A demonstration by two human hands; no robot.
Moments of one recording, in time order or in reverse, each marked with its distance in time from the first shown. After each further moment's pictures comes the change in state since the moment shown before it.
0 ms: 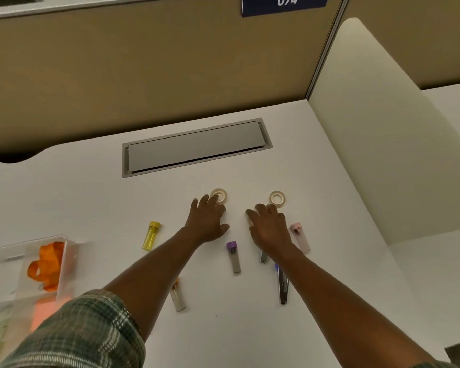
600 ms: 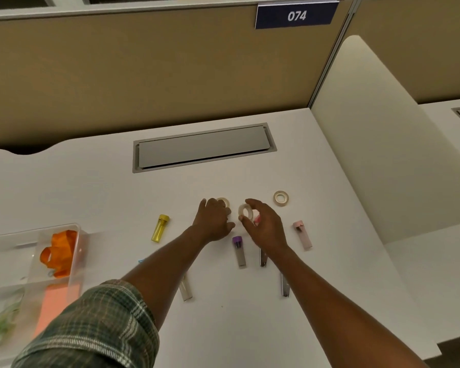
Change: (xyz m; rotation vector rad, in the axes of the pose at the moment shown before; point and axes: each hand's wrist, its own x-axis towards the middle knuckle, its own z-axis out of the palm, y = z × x) left_hand -0.023 0.004 -0.002 -0.057 0.074 0.021; right_hand -0.028 -0.040 -0.026 0.853 0.287 0.118
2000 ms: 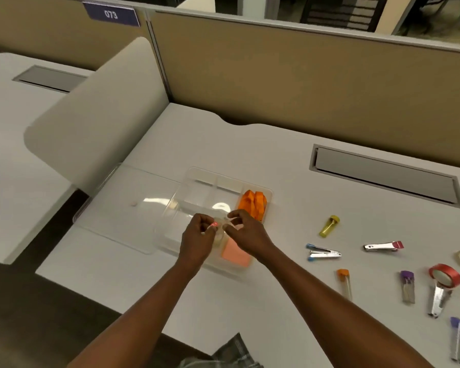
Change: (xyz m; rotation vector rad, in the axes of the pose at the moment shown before) left_hand -0.394 -0.281 0.022 -1.198 0.748 -0.864; right_hand -0.154 -0.289 0.326 0.040 -0.723 -0.140
